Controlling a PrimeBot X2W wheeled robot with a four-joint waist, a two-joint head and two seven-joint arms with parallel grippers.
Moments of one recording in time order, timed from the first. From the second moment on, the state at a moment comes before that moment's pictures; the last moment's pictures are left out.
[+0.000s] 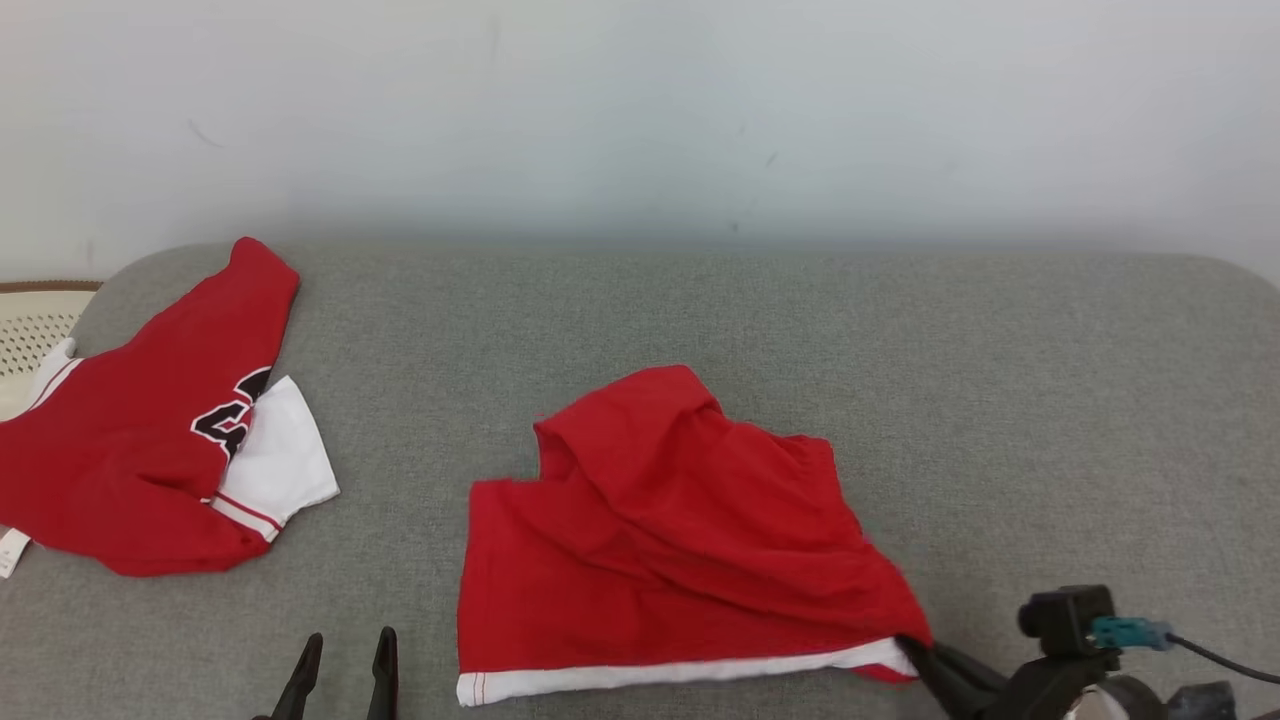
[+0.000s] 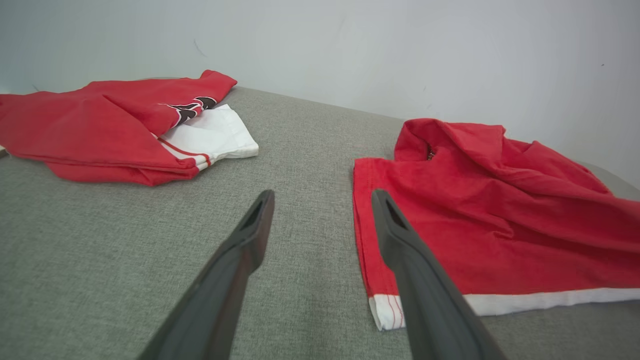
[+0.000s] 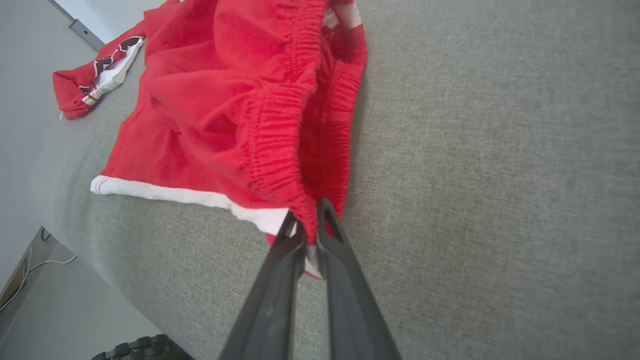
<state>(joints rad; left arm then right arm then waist) -0.04 0.05 -0.03 0.20 -0.20 -0.03 -0.26 -0.18 -0.54 0.76 0.21 0.86 0.13 0.09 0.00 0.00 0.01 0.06</state>
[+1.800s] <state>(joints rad) -0.03 0.07 0.05 0.13 -0.05 0.01 -0.26 -0.03 -0.15 0.20 0.17 0.27 0.13 -0.26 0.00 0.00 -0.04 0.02</state>
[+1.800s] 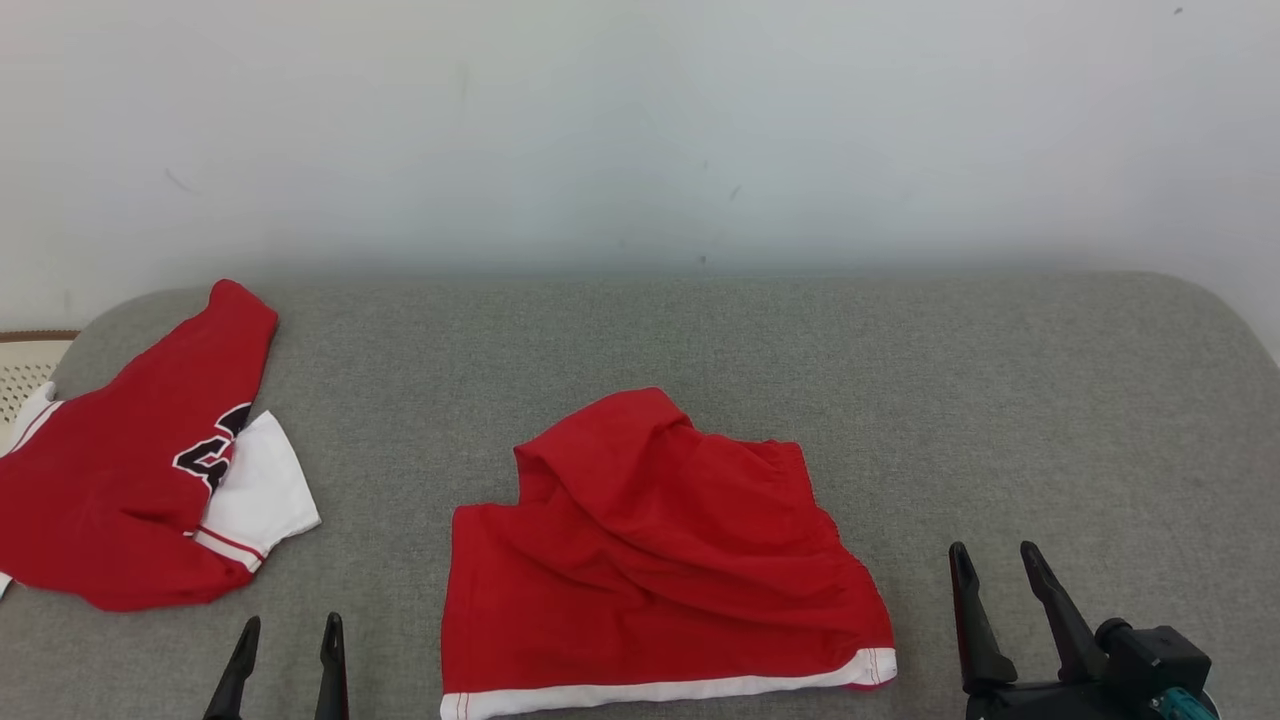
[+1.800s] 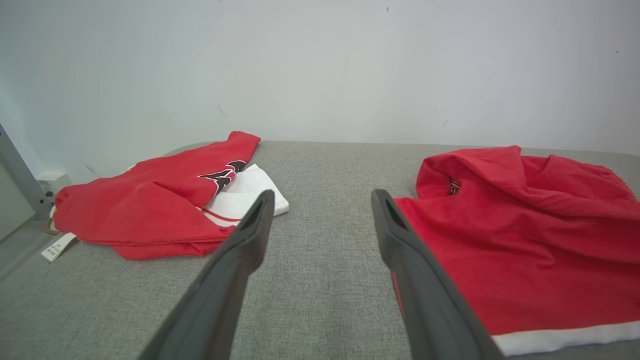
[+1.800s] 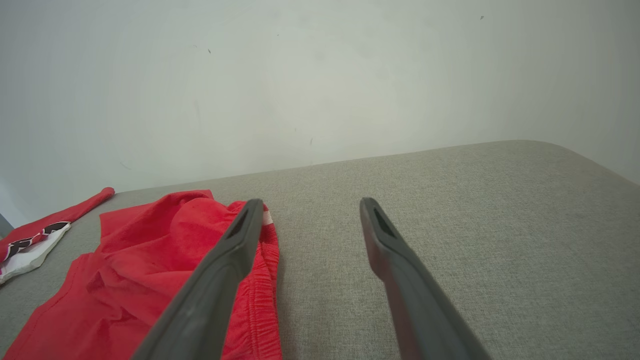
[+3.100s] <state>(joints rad) -0.02 0.07 0.05 0.13 -0.06 0.00 -0.26 -0.03 -0.15 0.22 0.18 0.27 0.13 -0.26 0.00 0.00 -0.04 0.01</state>
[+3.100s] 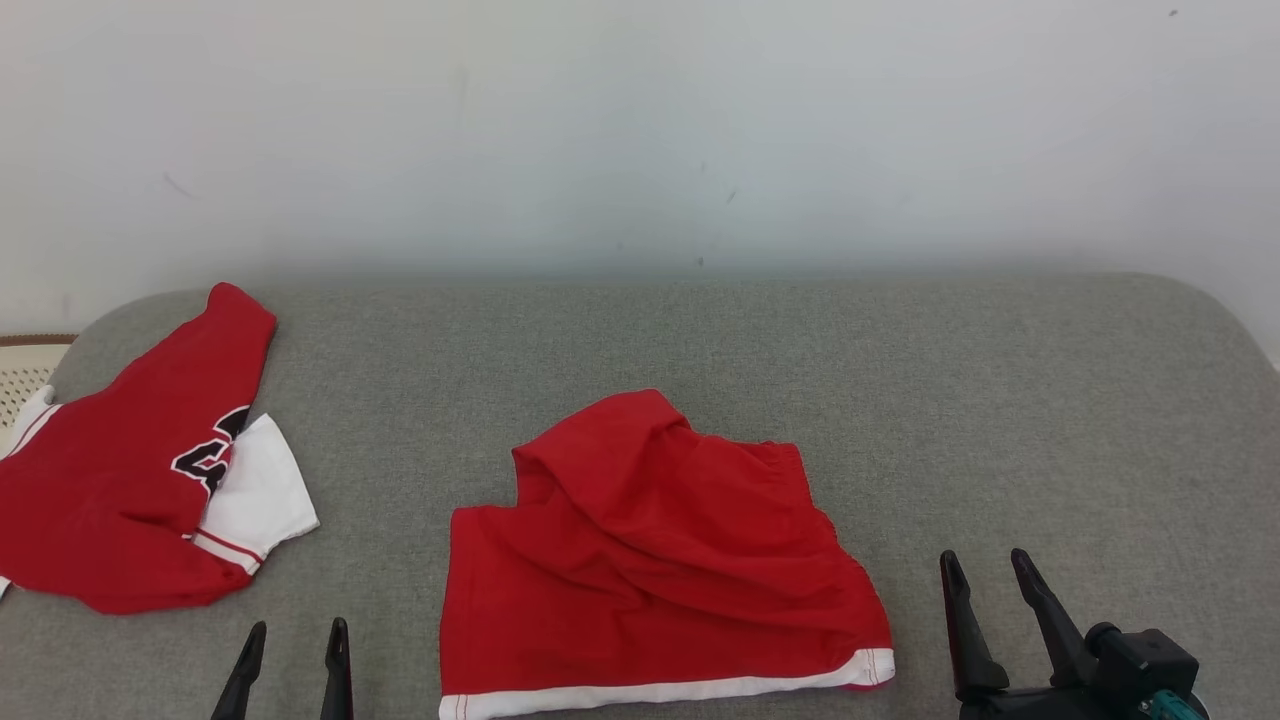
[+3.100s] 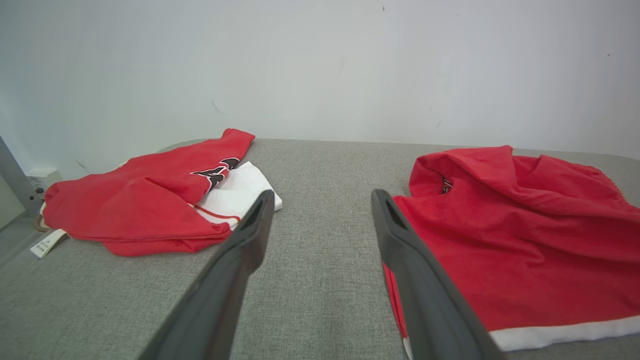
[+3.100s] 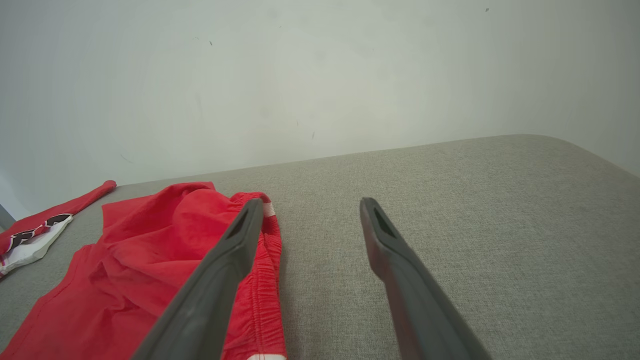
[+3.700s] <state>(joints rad) -0.02 0.06 0.02 0.16 -0.14 -0.05 -0.26 -0.05 -0.17 0.31 0.20 0.34 0.13 -0.25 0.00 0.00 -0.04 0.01</state>
